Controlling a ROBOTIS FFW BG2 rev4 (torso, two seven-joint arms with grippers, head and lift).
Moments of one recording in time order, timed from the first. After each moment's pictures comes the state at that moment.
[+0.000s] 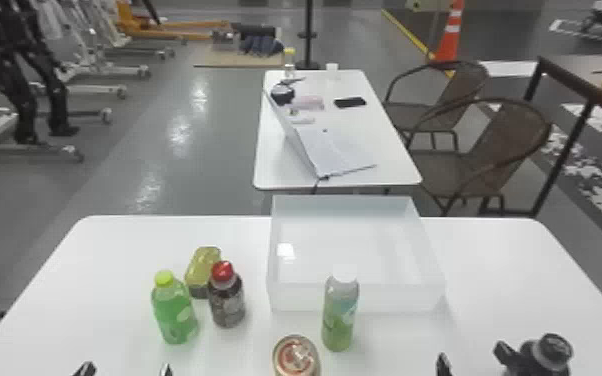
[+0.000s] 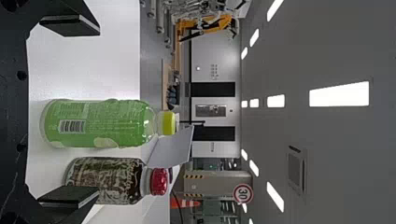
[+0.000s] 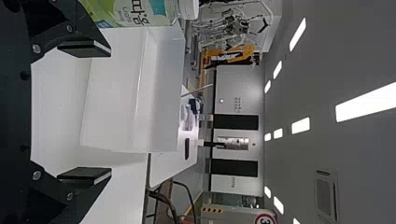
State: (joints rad) left arm 0.46 0.00 0.11 -1.57 0.05 -0.53 -0.11; right arm 0.52 -0.18 0.04 -1.81 -0.10 -0.26 0.11
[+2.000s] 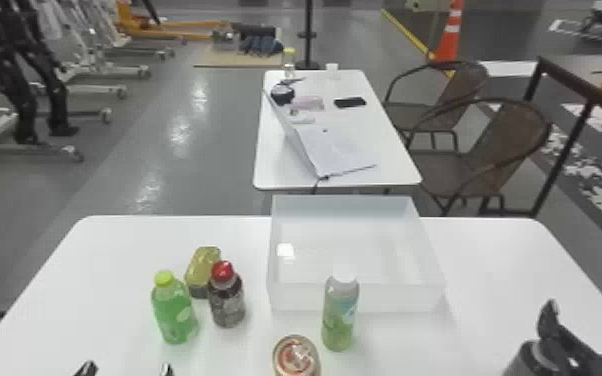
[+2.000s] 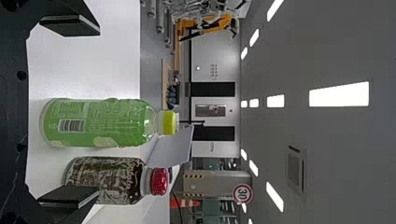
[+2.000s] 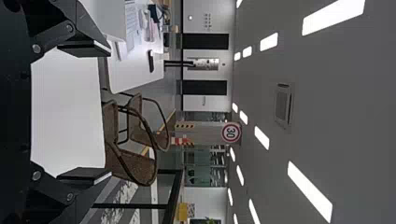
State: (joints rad) left arm 0.45 0.00 0.10 -1.56 0.05 -0.53 -0.11; right arm 0.45 -0.08 -0.20 -1.85 -0.13 -0.27 -0.02
